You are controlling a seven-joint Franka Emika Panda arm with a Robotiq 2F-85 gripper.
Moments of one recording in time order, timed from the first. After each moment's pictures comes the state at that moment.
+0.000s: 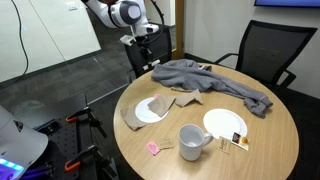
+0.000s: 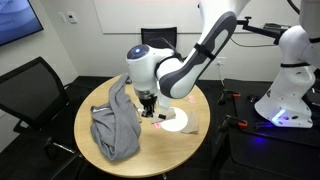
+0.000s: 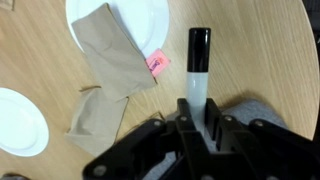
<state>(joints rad) 0.42 0.51 -0.05 -1.96 -0.19 2.44 0.51</state>
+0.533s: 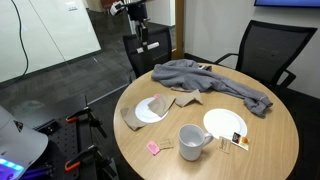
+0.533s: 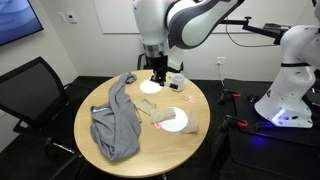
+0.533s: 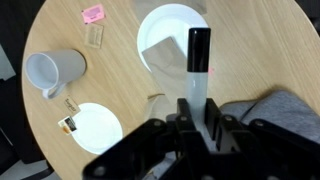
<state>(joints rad) 0.33 0.17 -0.04 -2.07 -0.21 2.14 0.53</state>
